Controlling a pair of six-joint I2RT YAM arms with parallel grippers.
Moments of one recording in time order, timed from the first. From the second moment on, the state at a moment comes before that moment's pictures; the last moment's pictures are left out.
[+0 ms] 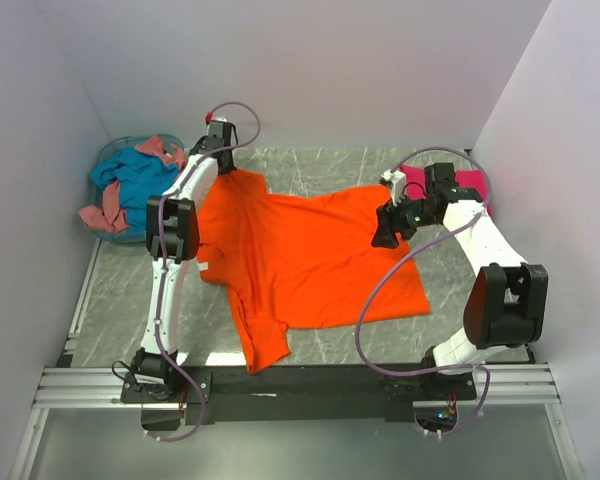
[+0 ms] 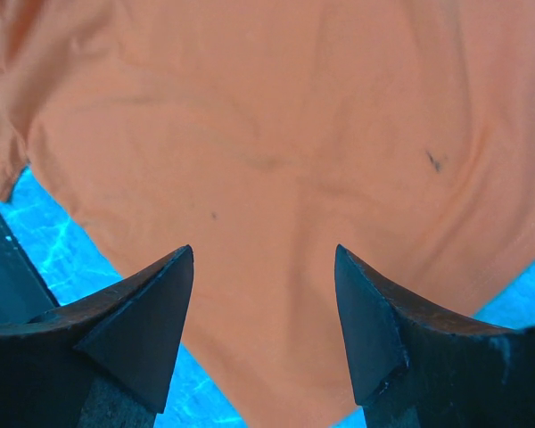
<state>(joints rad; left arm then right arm) -0.18 2.59 2.32 -0.53 -0.25 -0.26 0.02 1.55 1.21 -0.80 -0.73 -0.57</state>
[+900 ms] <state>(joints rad) -0.13 1.41 1.33 -0.21 -0.07 -0.45 0.49 1.32 0.91 -0.72 -0.52 -0.80</state>
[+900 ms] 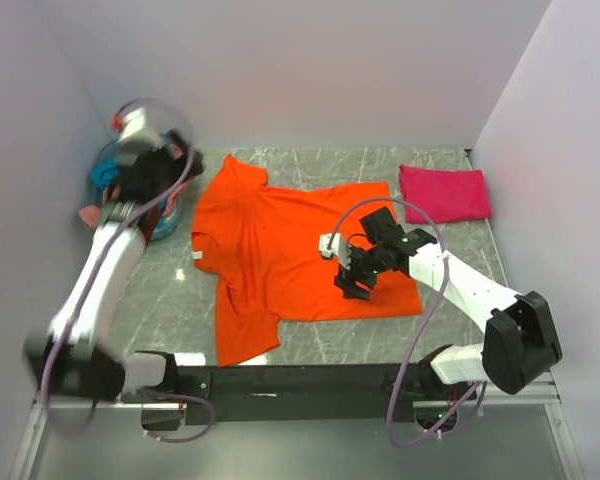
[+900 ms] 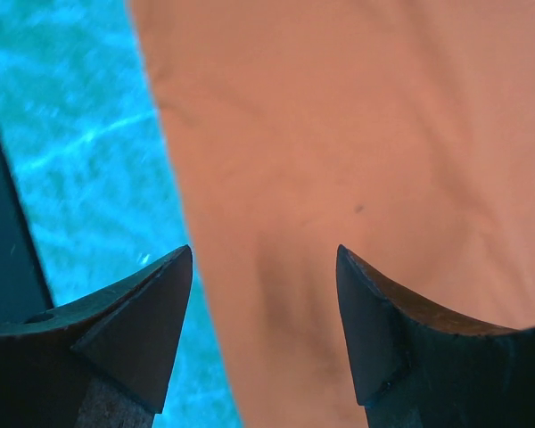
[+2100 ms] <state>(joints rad) -0.28 0.78 0.58 -0.77 -0.04 -1.14 0.57 1.34 0.94 -0.54 -0.38 -0.57</state>
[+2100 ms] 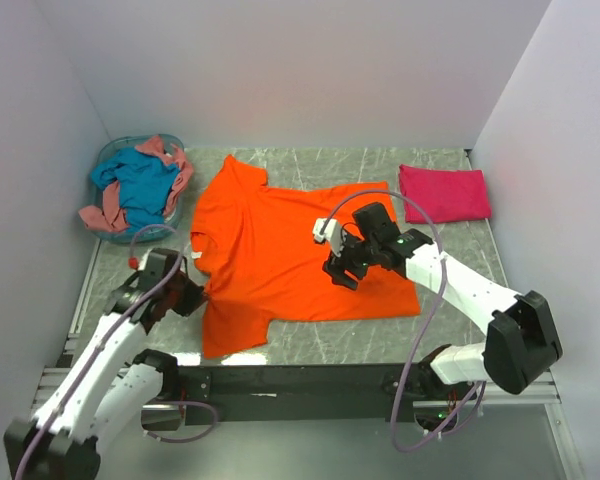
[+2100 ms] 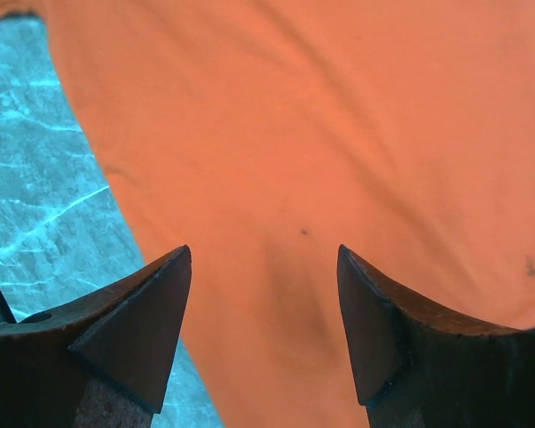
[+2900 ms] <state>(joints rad) -0.28 0.50 0.80 -0.94 0.11 -1.09 0.27 1.34 0.99 -0.60 -0.45 -0.54</state>
